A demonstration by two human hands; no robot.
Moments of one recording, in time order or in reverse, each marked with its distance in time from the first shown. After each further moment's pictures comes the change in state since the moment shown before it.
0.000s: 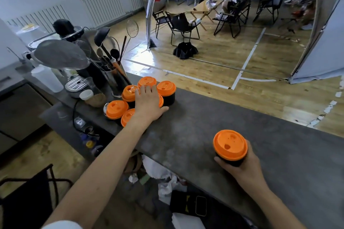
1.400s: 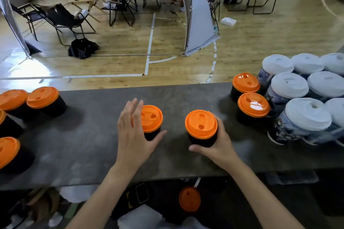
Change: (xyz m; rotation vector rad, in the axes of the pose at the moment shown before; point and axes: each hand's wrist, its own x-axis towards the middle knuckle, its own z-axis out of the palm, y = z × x) left_hand -0.143 0.203 0.049 -0.809 0.420 0.671; right_hand -0.093 0.039 -0.144 -0.020 0.267 0.088
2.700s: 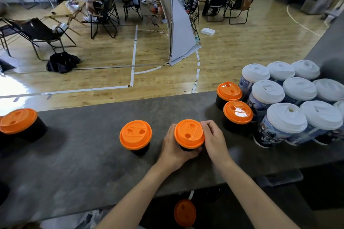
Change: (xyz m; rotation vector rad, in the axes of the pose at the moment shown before) left_hand 0.012 0.069 0.095 -0.778 -0.385 -0.233; right_hand 0.026 -0.025 -0.001 0.130 0.293 0.259
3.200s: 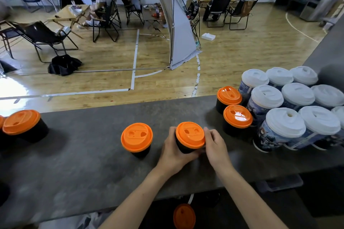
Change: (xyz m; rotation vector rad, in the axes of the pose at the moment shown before) left_hand -0.003 0.006 -0.001 -0.024 0.011 -0.054; right_hand -0.007 0.001 -0.002 -0.080 0.077 0.124
